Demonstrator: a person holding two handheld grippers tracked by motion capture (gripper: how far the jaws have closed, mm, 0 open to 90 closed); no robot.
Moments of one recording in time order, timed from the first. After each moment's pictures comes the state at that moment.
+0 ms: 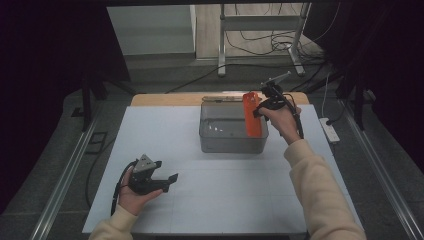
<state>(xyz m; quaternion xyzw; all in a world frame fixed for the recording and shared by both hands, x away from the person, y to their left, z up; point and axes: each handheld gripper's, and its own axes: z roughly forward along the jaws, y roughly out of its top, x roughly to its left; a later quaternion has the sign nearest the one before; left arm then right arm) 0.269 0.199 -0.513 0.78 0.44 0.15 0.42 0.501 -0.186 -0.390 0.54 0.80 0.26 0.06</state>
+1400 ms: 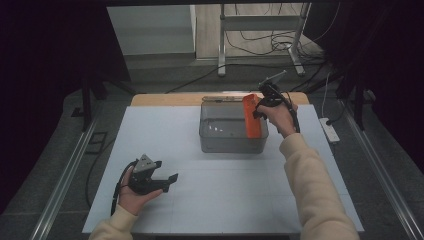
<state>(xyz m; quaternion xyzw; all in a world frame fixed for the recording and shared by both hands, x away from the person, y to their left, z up) 0.269 0.199 -0.512 0.78 0.43 0.15 0.42 0.522 -0.183 -0.401 0.57 0.79 0.21 0.03</state>
